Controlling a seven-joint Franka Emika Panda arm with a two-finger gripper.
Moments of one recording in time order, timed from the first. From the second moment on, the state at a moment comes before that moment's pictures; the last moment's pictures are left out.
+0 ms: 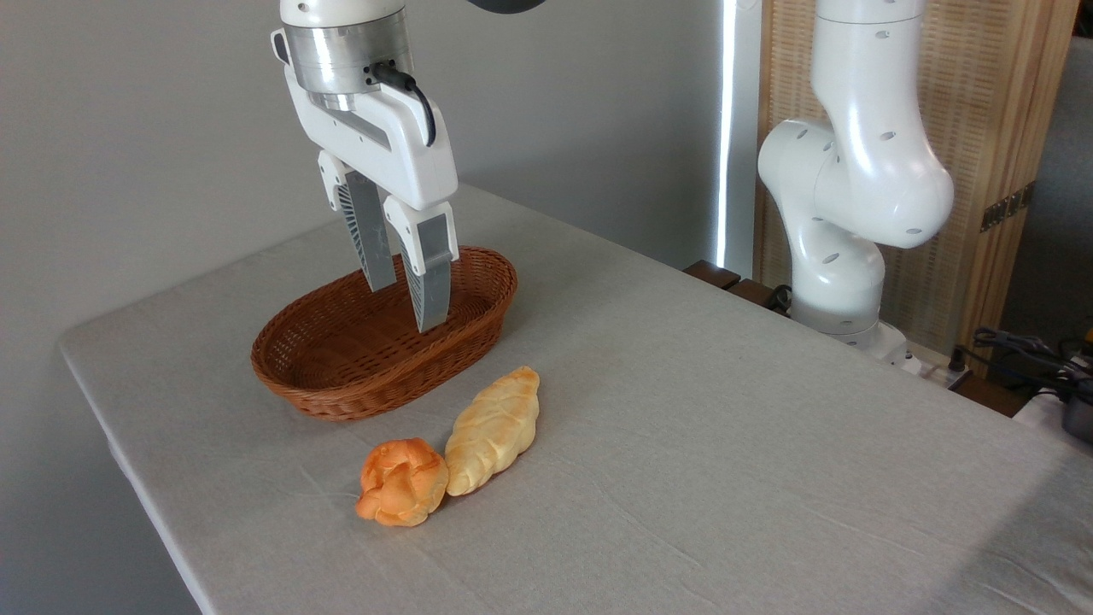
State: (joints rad) arm -0.18 -0.02 0.05 -1.68 -0.06 1.70 0.68
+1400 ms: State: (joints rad) arm -0.22 -0.14 0.04 -2.02 -0.06 2.00 0.68
